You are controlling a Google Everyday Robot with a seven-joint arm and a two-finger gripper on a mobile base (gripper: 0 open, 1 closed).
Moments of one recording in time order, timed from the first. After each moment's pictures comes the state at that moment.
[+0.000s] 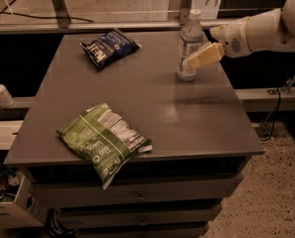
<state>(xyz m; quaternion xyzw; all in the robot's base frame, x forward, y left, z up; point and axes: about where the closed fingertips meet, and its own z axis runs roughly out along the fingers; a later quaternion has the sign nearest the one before) 0.690 -0.156 0.913 -0.42 0.75 0.20 0.46</state>
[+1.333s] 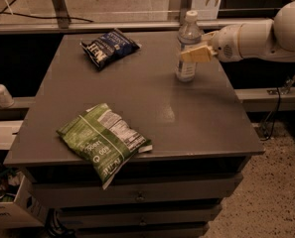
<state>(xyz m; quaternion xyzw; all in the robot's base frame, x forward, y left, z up) 0.701 -0.141 0.905 -0.42 0.73 0.22 0.50</state>
